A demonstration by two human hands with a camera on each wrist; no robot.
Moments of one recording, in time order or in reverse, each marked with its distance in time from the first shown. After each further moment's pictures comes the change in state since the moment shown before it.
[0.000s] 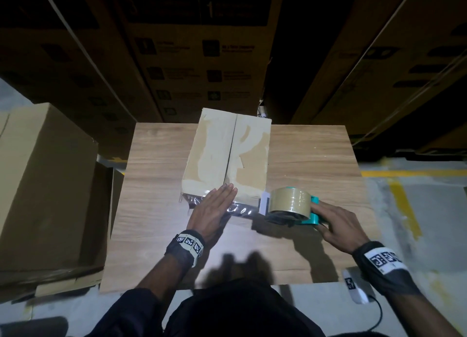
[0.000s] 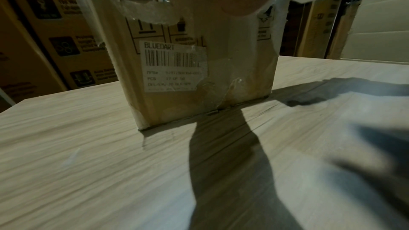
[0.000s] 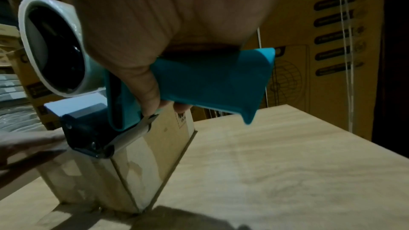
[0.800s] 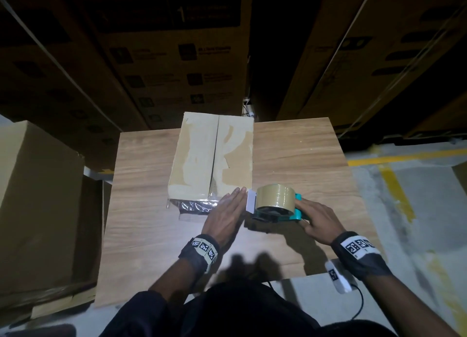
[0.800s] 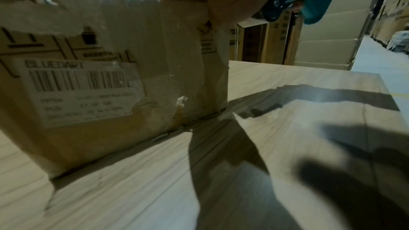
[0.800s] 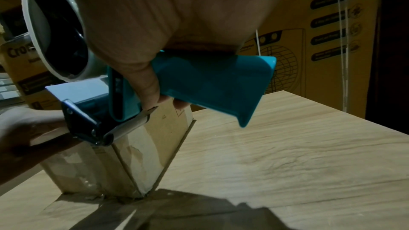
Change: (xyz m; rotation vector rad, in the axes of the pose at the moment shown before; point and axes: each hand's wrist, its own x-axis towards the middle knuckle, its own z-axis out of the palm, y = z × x) left_hand 0.029 0.055 0.019 0.086 -0.109 0.077; right_hand 0.001 0.005 0.025 0.126 -0.024 0.040
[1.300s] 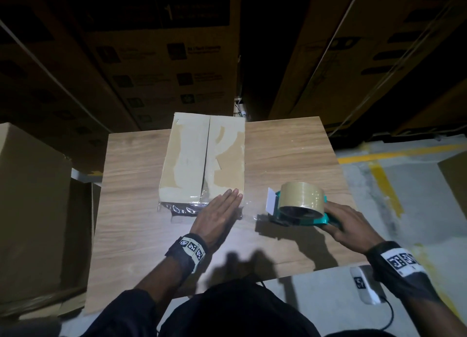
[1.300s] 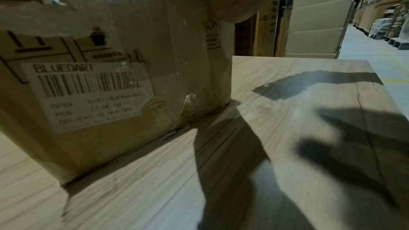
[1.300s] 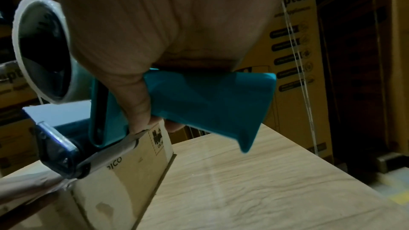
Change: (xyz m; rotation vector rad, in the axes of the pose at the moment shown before) left_hand -0.001 -0.014 -0.004 -0.040 -0.061 0.071; right_hand -0.051 0.027 -0.058 0.006 -0.007 0.084
